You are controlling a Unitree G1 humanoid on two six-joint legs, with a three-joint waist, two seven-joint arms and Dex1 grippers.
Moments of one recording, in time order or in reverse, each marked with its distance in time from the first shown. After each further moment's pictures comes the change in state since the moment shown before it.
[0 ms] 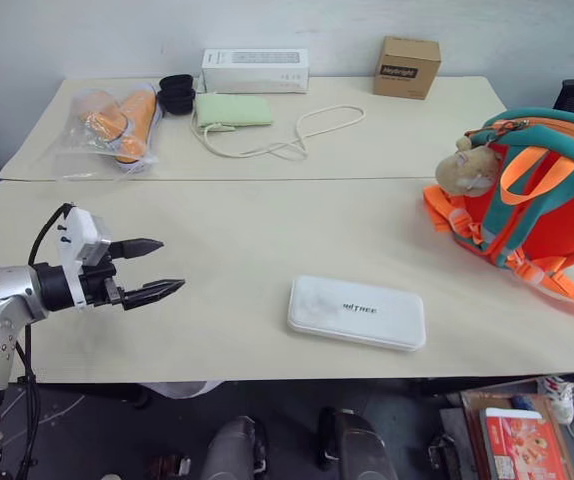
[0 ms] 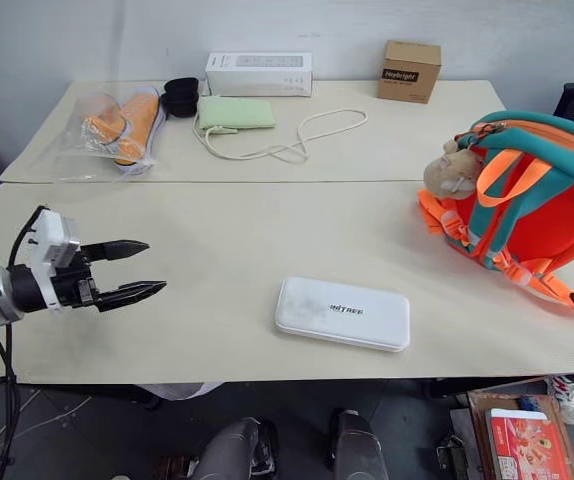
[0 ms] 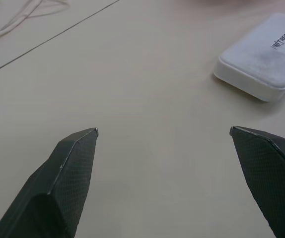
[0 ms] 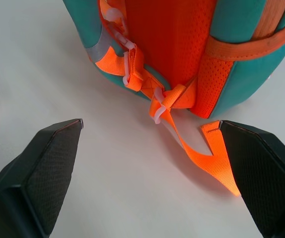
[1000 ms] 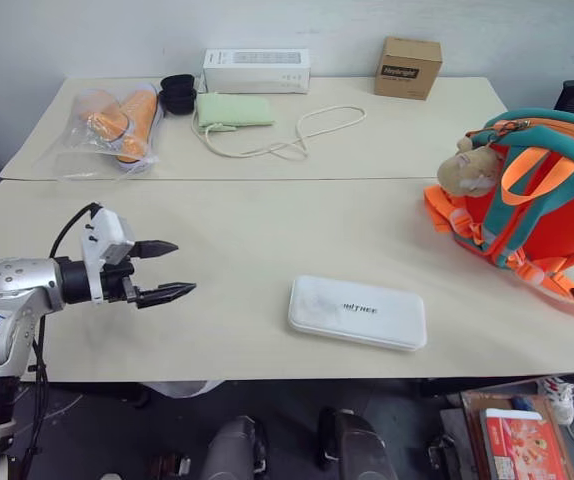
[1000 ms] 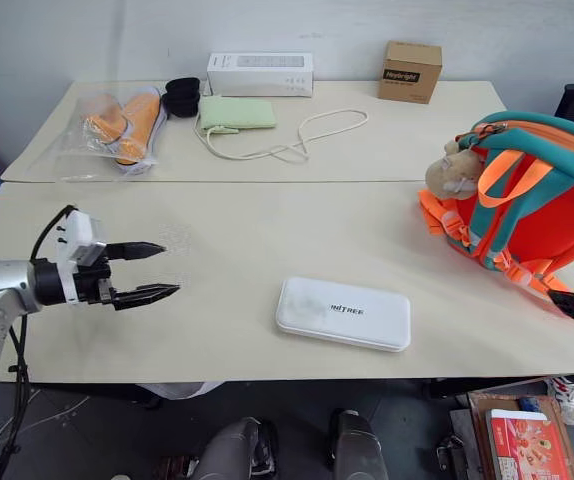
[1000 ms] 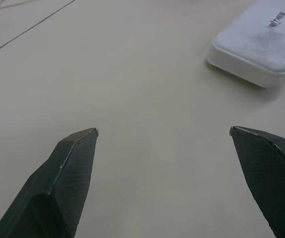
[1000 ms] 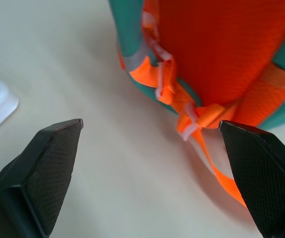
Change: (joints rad) left arm -0.094 -0.009 -0.157 -0.007 0.051 -0.023 -0.037; right arm -0.036 0.007 0.118 -0.122 0.008 0.005 0.013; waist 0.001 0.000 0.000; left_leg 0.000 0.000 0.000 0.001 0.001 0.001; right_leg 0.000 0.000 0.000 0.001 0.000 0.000
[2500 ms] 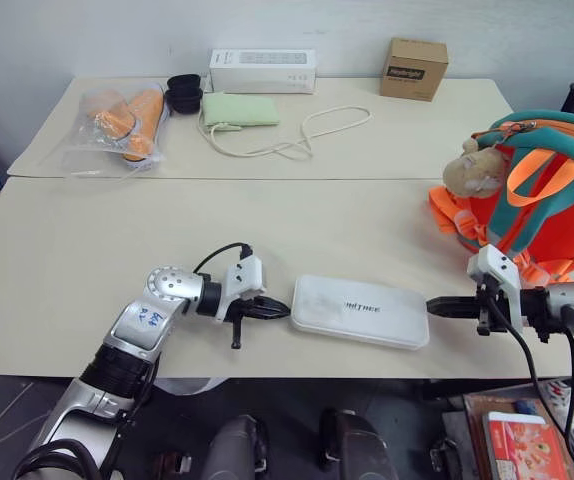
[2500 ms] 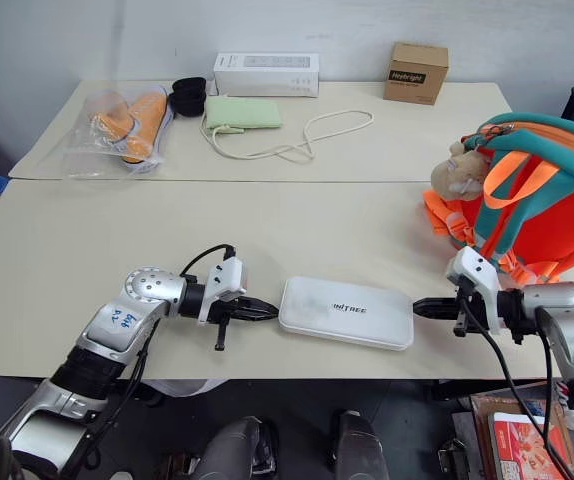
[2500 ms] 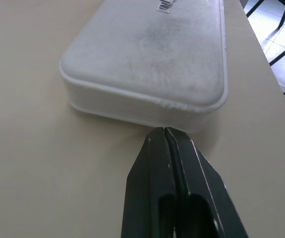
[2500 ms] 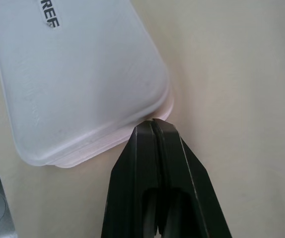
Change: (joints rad) left arm -0.206 -0.342 -0.441 0.196 0.278 -0.149 -0.031; right arm -0.470 0.086 0.742 0.142 -0.191 -0.105 0.182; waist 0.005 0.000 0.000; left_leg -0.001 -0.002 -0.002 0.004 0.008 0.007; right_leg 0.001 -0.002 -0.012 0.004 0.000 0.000
